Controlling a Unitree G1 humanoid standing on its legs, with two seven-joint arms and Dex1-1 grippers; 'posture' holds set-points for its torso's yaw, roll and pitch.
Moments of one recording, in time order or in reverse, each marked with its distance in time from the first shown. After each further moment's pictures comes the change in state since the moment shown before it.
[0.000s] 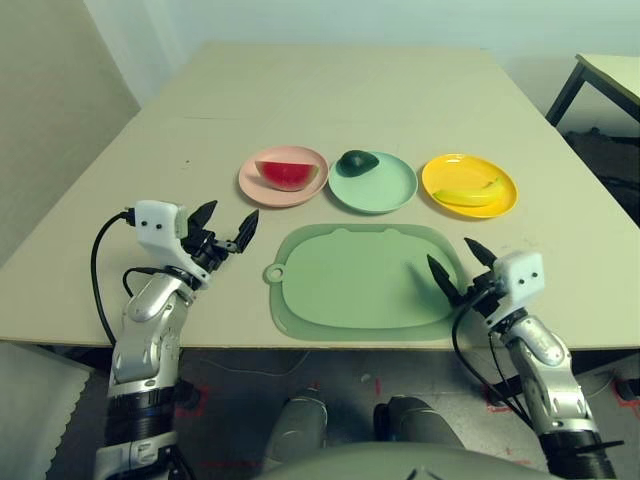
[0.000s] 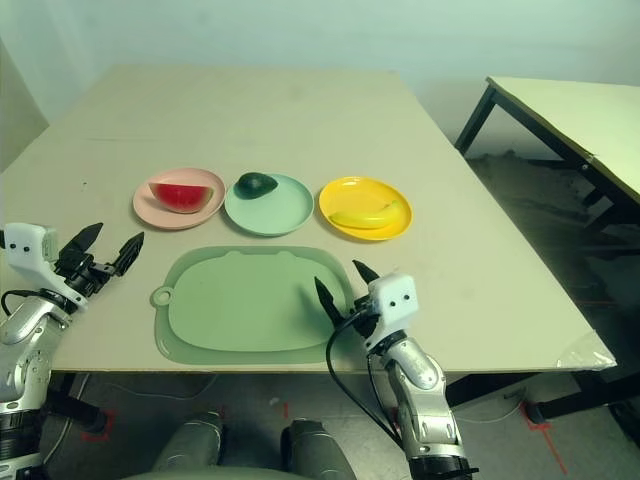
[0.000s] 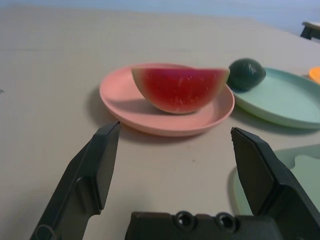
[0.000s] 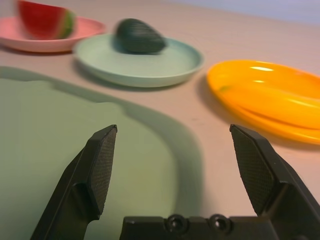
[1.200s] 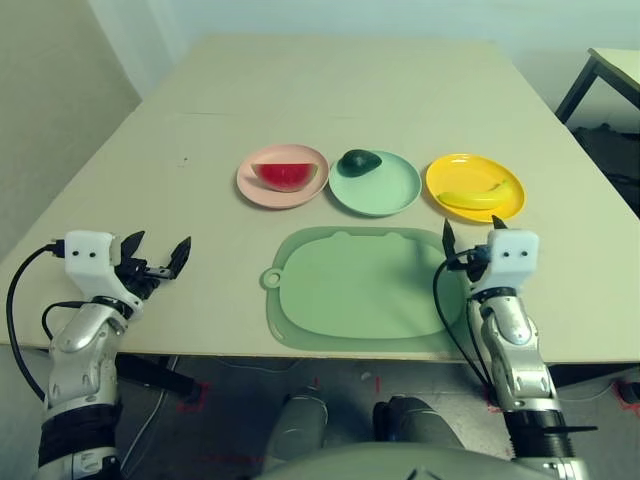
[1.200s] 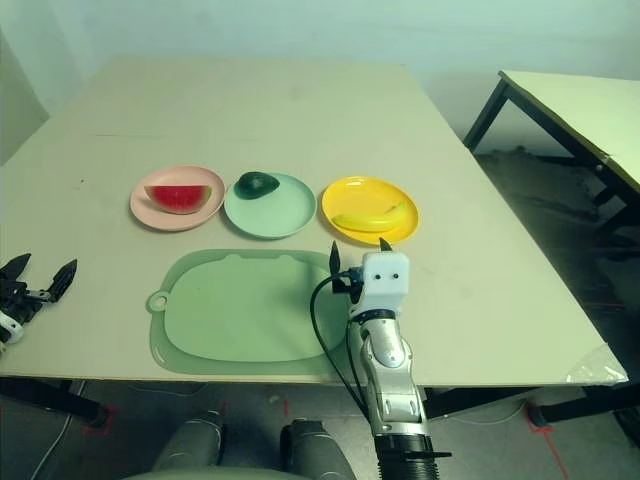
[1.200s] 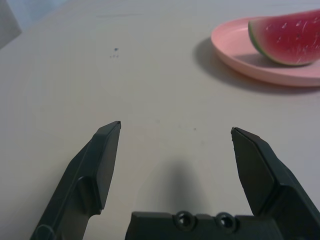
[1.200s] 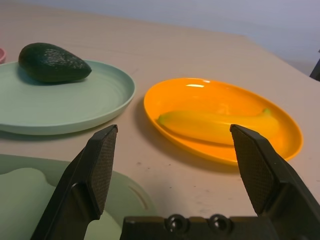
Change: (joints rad) left arm 0.054 0.179 0.150 0.269 0.004 -0.179 -0.028; right arm -0.077 0.169 0.034 -0.036 -0.182 0.061 -0.371
